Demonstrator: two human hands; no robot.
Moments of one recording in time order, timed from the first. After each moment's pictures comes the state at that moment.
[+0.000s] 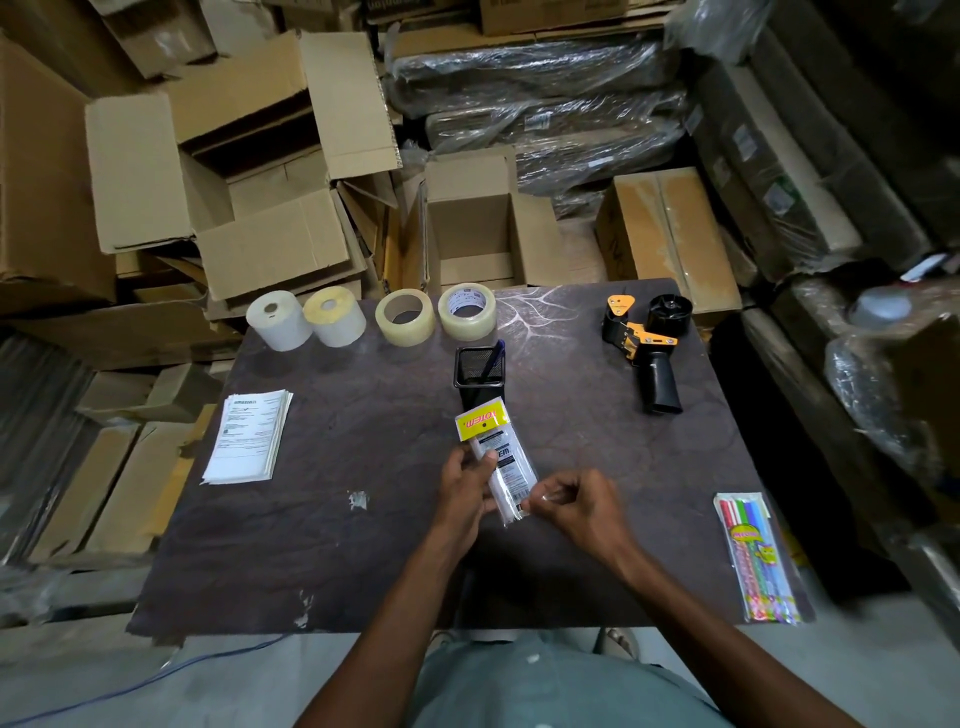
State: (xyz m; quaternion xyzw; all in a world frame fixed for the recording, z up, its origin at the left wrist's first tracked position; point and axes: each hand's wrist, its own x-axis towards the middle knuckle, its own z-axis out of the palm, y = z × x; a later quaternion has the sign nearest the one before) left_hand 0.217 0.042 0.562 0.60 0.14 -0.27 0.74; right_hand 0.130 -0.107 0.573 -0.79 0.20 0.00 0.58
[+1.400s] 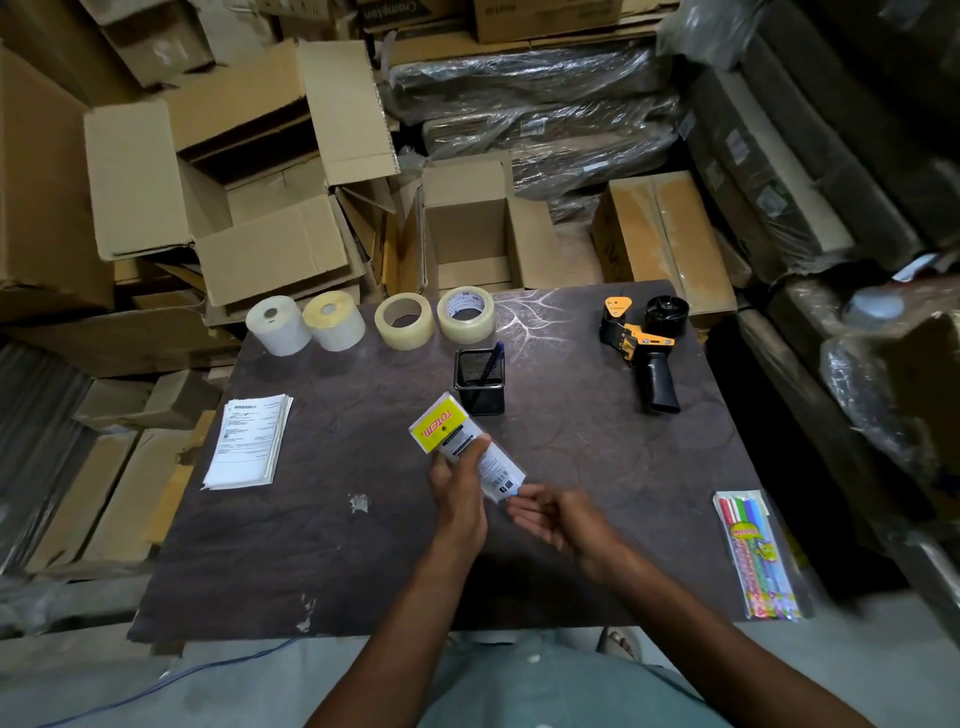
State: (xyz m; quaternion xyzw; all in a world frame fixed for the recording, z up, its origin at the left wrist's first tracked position) left_hand 0.217 0.029 0.580 0.54 0.20 -0.10 0.81; right_hand 0.141 -0.084 0.562 -0.40 0.38 0.13 0.83
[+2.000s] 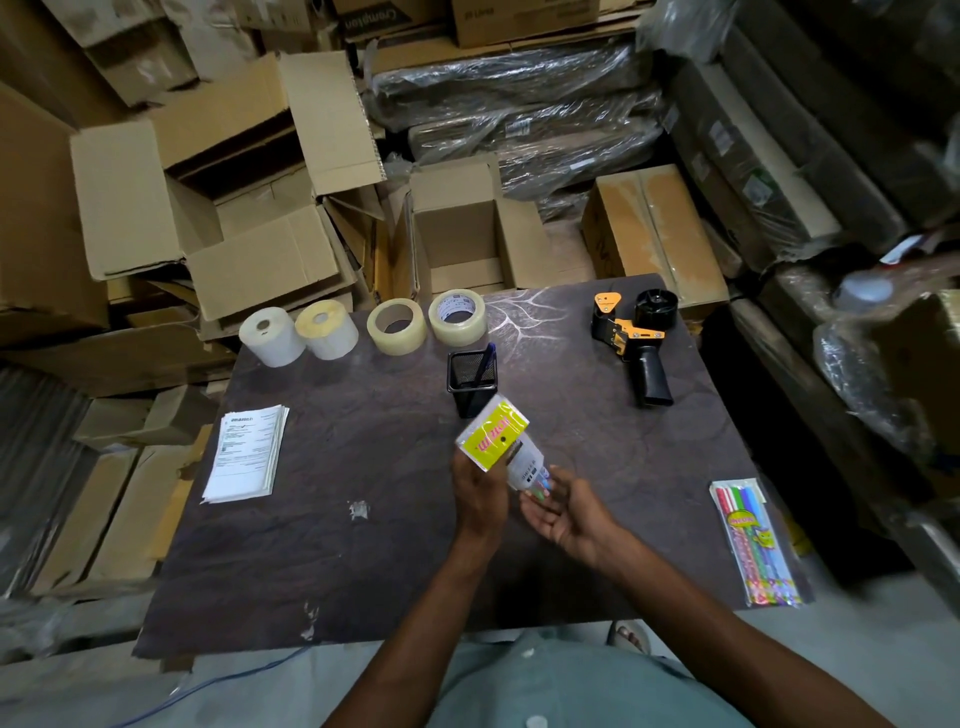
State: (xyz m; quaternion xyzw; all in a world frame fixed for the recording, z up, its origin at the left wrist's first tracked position) left_hand 0.187 0.015 0.619 0.68 -0.01 -0.05 0.73; right_hand 0.147 -0.094 0.559 -0.23 0.45 0.09 0.86
